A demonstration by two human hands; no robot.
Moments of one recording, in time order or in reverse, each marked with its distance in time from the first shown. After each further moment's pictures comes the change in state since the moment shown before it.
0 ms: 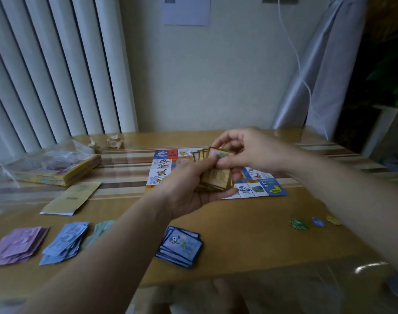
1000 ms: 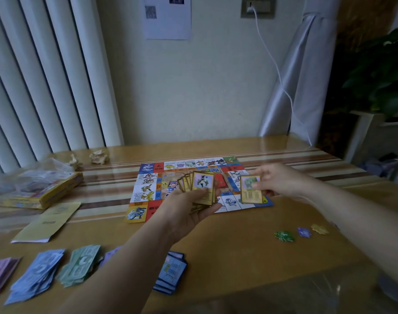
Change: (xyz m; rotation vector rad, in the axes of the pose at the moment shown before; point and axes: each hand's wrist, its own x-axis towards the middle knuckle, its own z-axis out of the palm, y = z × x) left_hand 0.033 -0.028 -0.002 -0.123 0.269 -0.011; right_hand -0.021 0.096 -0.052 -0.109 0.227 0.418
